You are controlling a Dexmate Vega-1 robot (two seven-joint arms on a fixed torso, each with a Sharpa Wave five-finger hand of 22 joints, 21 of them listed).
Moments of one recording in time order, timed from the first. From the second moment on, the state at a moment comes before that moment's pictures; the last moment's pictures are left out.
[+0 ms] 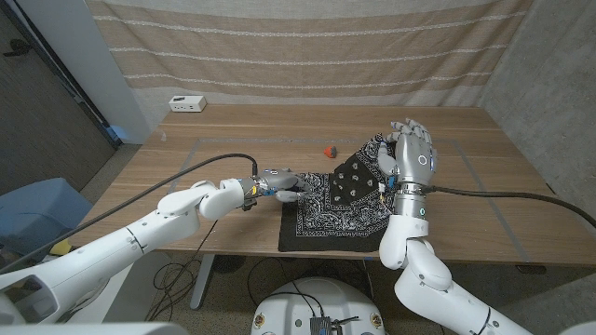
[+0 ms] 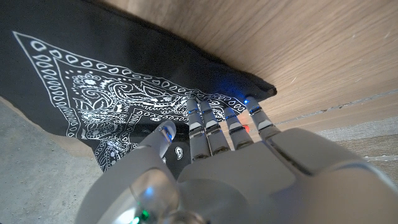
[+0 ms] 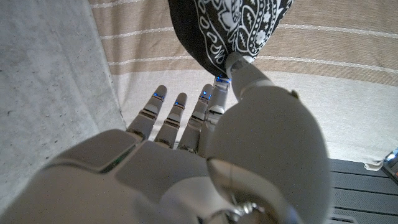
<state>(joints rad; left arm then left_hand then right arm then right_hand) 0.83 0.90 0.70 -1.82 0.63 -0.13 -0.20 0.24 0.15 0.75 0.06 0.17 0.57 -0.02 0.18 0.18 0.47 -0.09 0.20 0.18 0.17 -0.04 0.18 0.16 -0.07 0.15 0.70 0.18 -1.21 -0.57 -0.67 -2.15 -0.80 -0.83 -0.91 1.11 0.03 0.44 -0.15 0.26 1.15 0.05 0.41 0.19 0.65 -0.10 0.22 0.21 0.35 -0.04 0.24 0.23 0.30 0.10 0.19 0.18</state>
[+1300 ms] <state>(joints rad) 0.86 0.92 0.68 -1.85 0.64 -0.11 -0.19 0.24 0.15 0.76 0.06 0.17 0.56 -0.02 0.18 0.18 0.46 -0.09 0.20 0.19 0.17 -0.04 0.18 0.17 -0.07 0.15 0.69 0.18 -1.20 -0.48 -0.68 -2.22 -0.75 -0.74 -0.78 1.07 0.00 0.50 -0.14 0.31 1.15 0.05 0.43 0.19 0.64 -0.10 0.21 0.22 0.30 -0.04 0.22 0.24 0.22 0.14 0.19 0.18</state>
